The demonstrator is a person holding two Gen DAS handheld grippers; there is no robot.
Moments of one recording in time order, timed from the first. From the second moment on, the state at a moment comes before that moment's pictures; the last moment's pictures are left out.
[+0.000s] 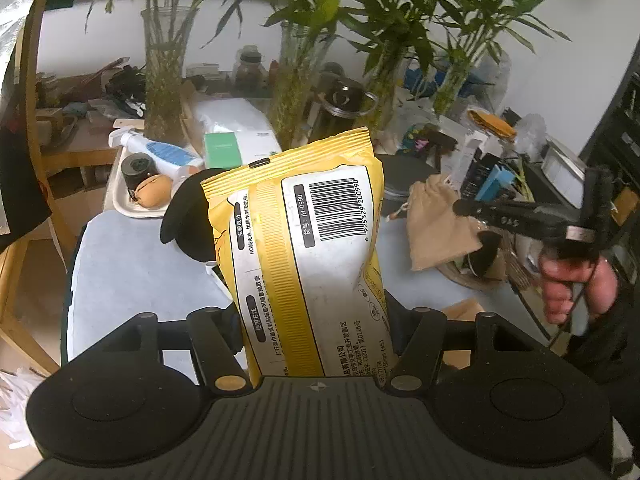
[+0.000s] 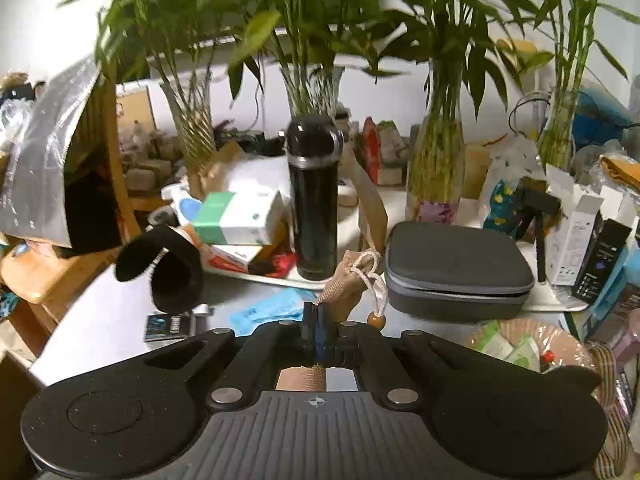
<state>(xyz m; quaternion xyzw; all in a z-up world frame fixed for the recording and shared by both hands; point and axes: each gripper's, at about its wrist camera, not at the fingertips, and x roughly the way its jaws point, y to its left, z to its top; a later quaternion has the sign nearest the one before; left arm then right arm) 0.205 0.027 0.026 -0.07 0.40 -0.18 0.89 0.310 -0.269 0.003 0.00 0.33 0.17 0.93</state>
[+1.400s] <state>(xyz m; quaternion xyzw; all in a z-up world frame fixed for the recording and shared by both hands) 0.141 0.014 0.046 -0.05 0.44 -0.18 0.88 0.143 -0.242 0.042 0.00 0.39 0.25 0.89</state>
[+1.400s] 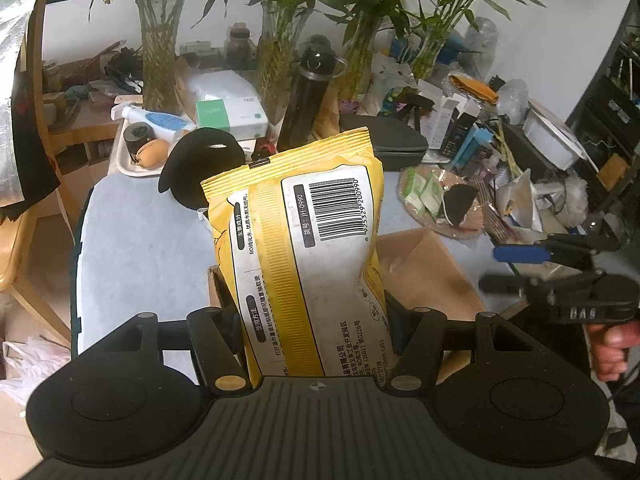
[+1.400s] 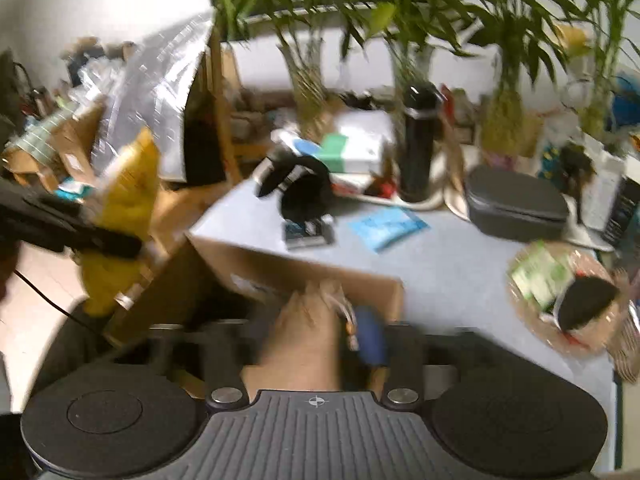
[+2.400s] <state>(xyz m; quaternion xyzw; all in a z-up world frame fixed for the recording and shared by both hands) 0.138 0.002 0.029 -0.03 0.42 -0.17 0.89 0.112 -0.254 0.048 -0.02 0.35 0.25 0.90</state>
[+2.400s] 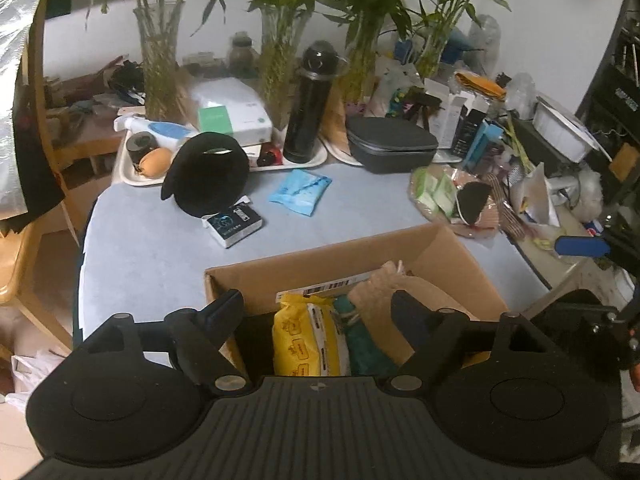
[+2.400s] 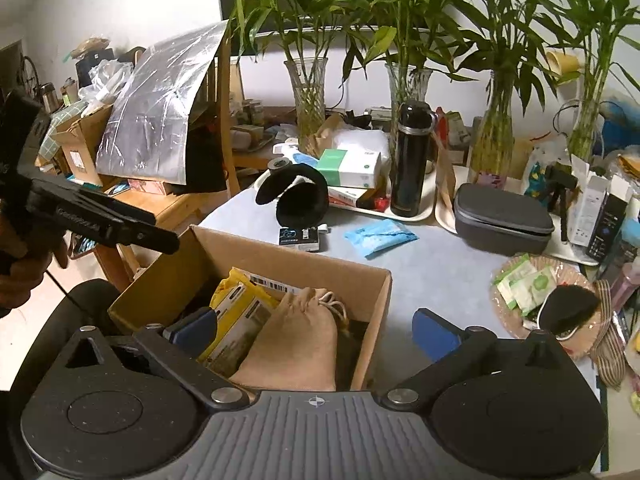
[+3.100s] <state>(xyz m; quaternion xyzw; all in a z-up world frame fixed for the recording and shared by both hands) 0.119 0.017 0.010 -0.02 0.44 -0.15 0.88 0.124 -0.240 0.020 -0.01 0.38 0.22 0.90</state>
